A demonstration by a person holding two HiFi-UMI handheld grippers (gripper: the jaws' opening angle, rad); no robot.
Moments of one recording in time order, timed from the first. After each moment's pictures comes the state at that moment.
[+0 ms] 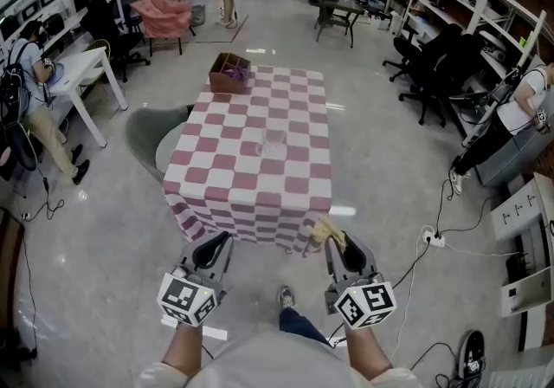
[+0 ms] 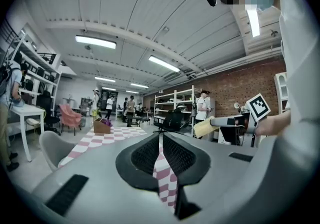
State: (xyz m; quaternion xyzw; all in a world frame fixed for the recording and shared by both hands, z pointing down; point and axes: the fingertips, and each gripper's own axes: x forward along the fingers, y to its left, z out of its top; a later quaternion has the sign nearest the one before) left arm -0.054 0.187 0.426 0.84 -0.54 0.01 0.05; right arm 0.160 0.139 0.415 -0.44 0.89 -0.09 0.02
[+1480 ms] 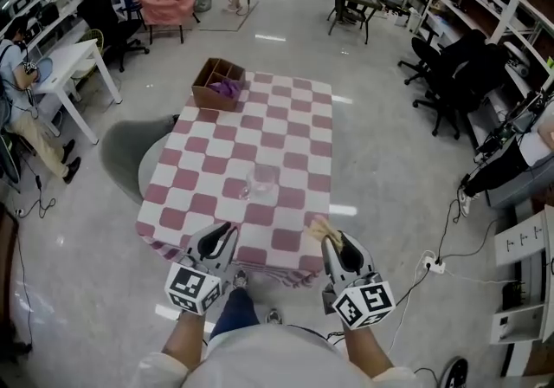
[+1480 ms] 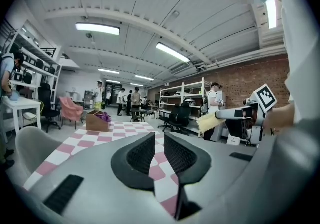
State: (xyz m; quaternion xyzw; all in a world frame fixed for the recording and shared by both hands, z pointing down) left arm -0.054 -0.055 0.471 0.82 -0.56 0.03 0.08; right arm 0.146 -0.090 0.437 -0.41 0.91 -0.11 0.00
